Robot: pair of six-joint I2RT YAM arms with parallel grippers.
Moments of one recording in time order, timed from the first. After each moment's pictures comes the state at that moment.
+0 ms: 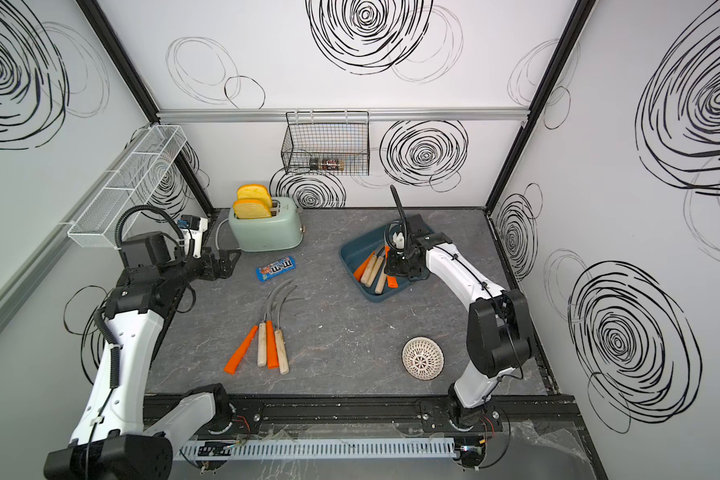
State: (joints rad) left arm 0.25 1.04 1.09 -0.64 0.49 0.12; right arm 0.34 1.66 1.32 -0.78 -0.27 0.37
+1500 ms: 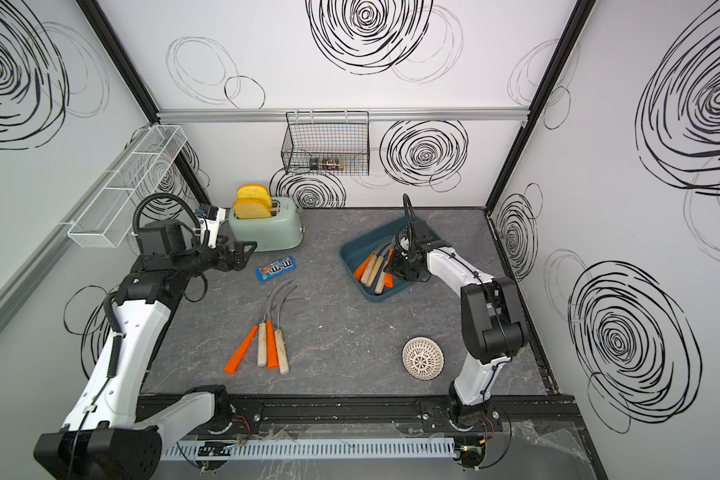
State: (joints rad) left arm 0.11 1.10 1.17 -0.60 0.47 0.09; right arm 0.28 1.75 1.22 -0.55 -0.39 0.62
